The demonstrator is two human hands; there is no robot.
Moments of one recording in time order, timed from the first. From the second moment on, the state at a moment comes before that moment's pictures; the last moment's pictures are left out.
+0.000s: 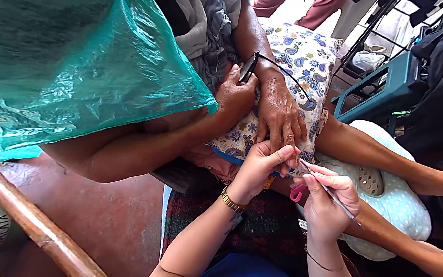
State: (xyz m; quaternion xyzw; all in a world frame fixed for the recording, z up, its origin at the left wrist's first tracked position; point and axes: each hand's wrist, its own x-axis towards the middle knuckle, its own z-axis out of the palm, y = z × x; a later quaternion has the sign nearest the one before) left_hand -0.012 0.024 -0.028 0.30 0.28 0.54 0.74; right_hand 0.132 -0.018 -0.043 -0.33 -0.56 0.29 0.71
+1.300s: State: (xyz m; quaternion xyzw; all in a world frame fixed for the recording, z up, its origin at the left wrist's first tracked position) left_hand -0.013 0.024 -0.030 0.31 0.27 0.53 0.74; right_hand 0.158 -0.001 -0.024 -0.28 -0.61 0.43 0.61
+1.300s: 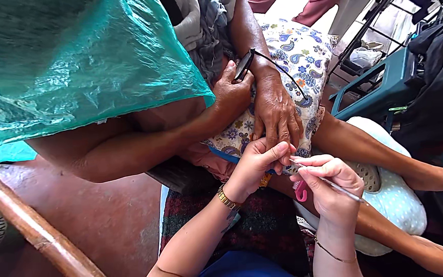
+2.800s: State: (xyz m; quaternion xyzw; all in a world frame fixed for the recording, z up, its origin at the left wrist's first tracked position) left_hand -0.013 0.024 -0.032 0.31 0.27 0.54 0.73; right_hand 0.140 -0.018 0.001 -0.39 -0.71 0.25 0.53
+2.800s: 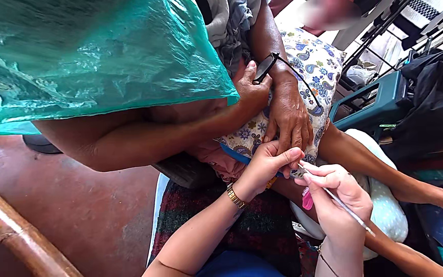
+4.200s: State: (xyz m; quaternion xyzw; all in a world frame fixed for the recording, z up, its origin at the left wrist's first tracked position) left_hand -0.011 0.024 -0.034 0.31 0.26 0.56 0.72; right_hand 0.130 -0.024 0.012 -0.43 -0.77 0.14 0.44
